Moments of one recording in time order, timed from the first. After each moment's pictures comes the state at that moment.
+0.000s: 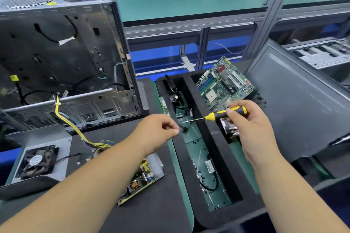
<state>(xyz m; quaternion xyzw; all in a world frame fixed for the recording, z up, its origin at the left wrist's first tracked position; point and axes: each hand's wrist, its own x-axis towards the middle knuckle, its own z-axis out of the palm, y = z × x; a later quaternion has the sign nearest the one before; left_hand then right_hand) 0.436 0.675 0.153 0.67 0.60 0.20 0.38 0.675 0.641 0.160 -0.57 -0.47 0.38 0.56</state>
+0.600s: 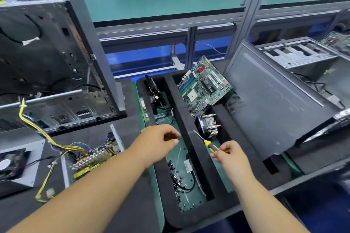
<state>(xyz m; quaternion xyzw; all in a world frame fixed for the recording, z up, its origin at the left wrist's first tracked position) 0.511 0.658 0.129 0.72 0.57 0.17 0.35 0.742 0.612 0.055 -0.73 -0.33 0.43 0.41</state>
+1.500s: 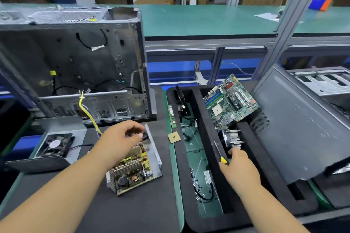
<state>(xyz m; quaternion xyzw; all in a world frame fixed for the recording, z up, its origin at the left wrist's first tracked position) 0.372 0.611 0.165 0.58 0.68 0.32 0.30 0.707 0.626 0.070 -0.78 -0.60 0.16 0.10</state>
